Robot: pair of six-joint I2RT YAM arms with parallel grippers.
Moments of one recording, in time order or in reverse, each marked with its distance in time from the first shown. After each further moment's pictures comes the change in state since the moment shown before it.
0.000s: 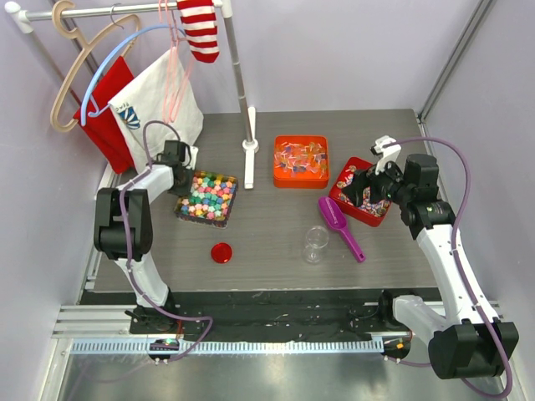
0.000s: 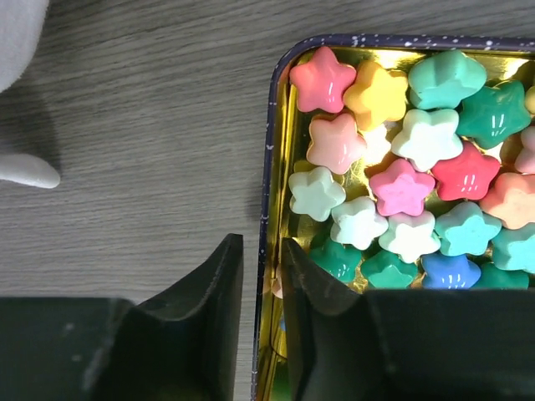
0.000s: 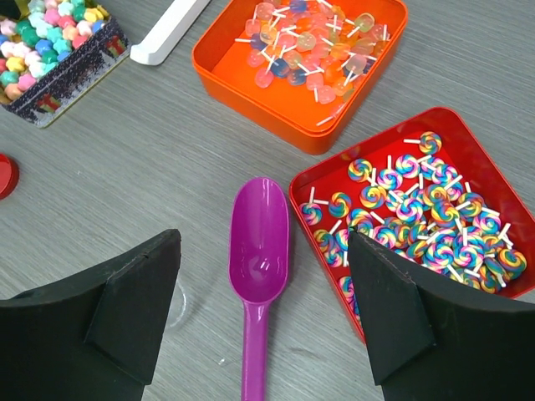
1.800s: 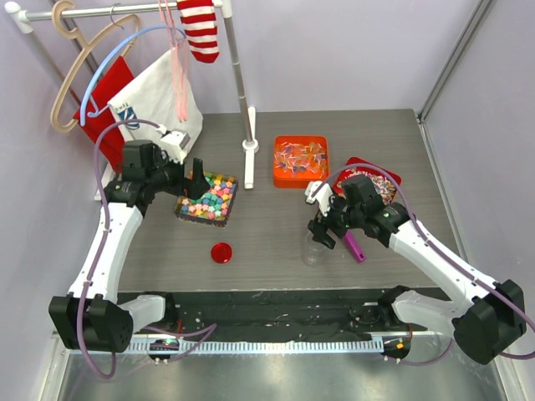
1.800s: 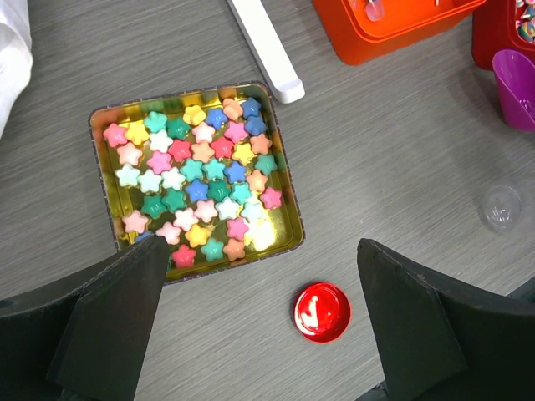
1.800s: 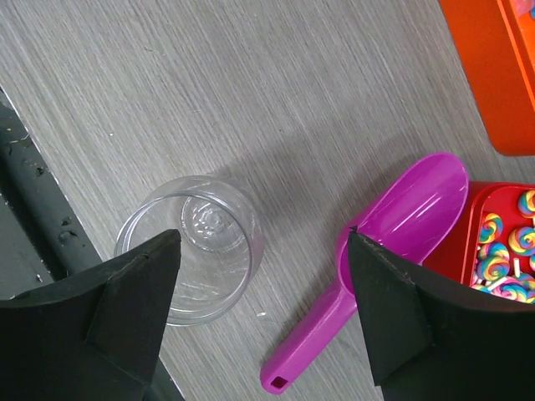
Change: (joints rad) left arm 0.001 -0.668 -0.066 -0.195 0.540 -0.058; right arm 0.496 0.103 -0.066 -0.174 0.151 -0.305
